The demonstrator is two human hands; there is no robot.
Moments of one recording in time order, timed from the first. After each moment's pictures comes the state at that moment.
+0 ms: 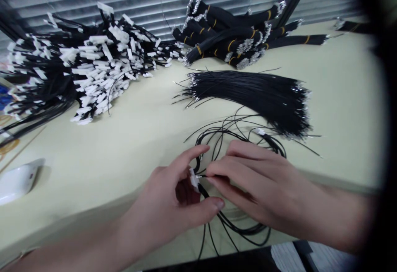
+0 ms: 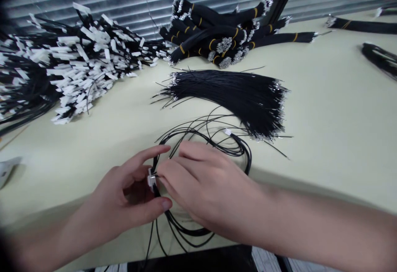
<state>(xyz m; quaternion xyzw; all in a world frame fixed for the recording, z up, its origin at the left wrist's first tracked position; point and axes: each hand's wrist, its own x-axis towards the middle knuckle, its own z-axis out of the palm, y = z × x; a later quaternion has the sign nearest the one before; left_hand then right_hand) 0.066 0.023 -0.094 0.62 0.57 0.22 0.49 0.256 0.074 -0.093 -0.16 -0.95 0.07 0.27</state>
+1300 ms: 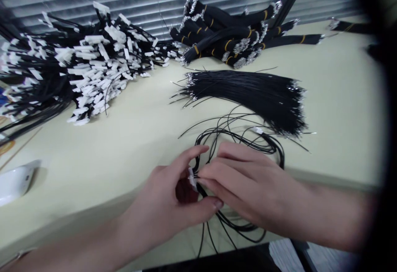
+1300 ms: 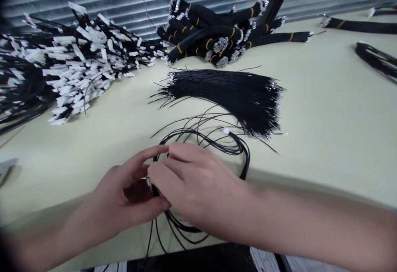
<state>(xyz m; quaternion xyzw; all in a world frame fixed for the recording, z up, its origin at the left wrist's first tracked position) 0.067 0.022 -0.098 0.63 0.56 0.22 0.49 0.249 0.073 -0.095 -0.16 -0.95 0.08 0.27</state>
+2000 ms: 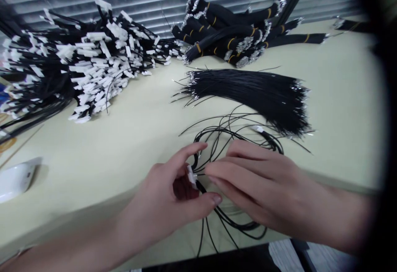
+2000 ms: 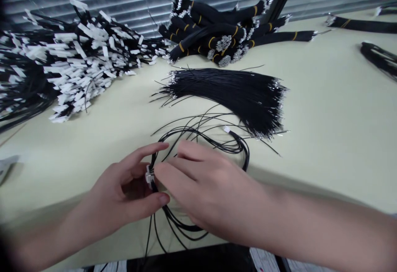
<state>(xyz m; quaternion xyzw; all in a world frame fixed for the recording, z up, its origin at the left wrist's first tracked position) 0.065 0.024 -0.095 0.60 0.57 0.23 0.51 0.260 0.073 -0.091 -0.15 -0.95 0.10 0.27</state>
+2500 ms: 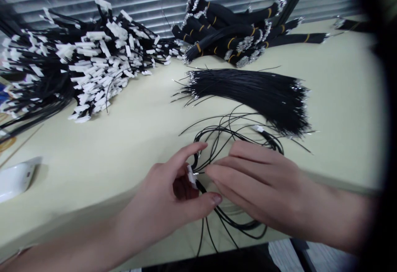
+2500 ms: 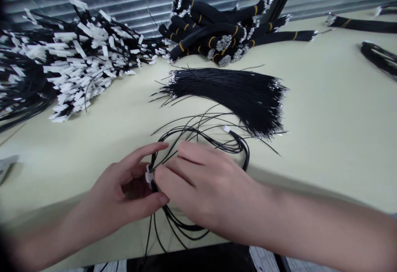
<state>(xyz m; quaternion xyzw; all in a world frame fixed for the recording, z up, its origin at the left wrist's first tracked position) 0.068 0.026 -0.086 0.59 0.58 0.21 0.53 0.261 0.072 -0.092 -0.16 -0.96 0.06 0.24</state>
